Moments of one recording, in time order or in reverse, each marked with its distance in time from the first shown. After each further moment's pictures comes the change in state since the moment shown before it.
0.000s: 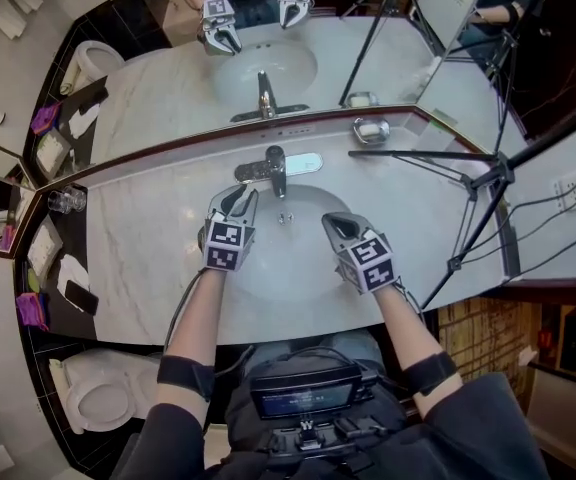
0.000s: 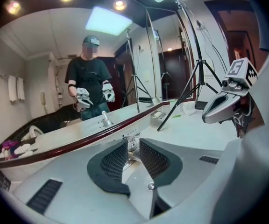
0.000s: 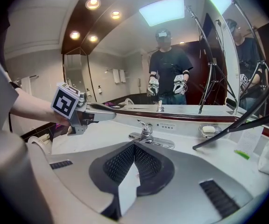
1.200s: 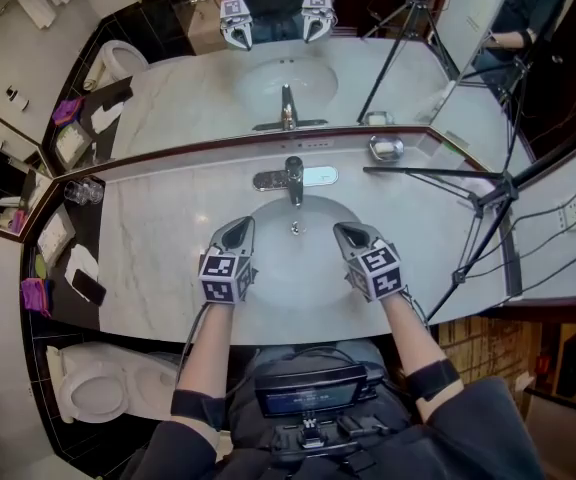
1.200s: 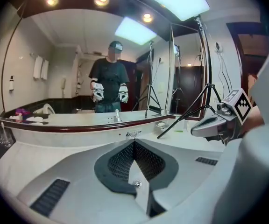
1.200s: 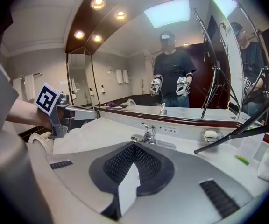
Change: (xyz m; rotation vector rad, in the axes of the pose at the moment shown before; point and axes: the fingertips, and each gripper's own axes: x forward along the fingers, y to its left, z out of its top) left arm -0.078 0.001 -0.023 -0.303 -0.068 0.102; right arm -0.007 0.007 0.005 -0.036 -0.002 0.016
